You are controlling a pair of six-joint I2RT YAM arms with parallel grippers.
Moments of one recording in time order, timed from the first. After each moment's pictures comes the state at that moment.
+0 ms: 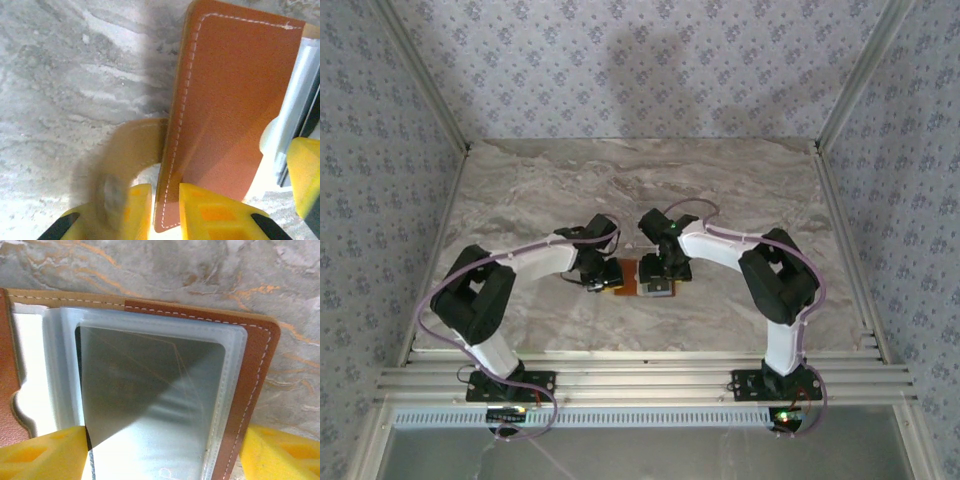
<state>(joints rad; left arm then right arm) -0.66 1.68 0.99 -0.61 0.26 -0.80 0.73 1.88 1.25 -0.77 -0.09 0.61</state>
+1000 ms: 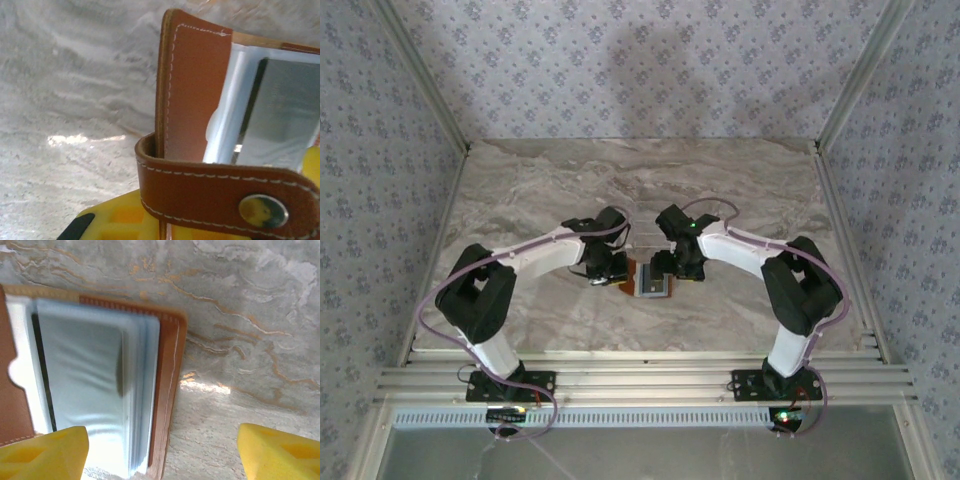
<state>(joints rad) -0.71 1.70 1.10 -0.72 0.21 -0.80 0.66 1.76 1.15 -0.75 -0.14 0.60</state>
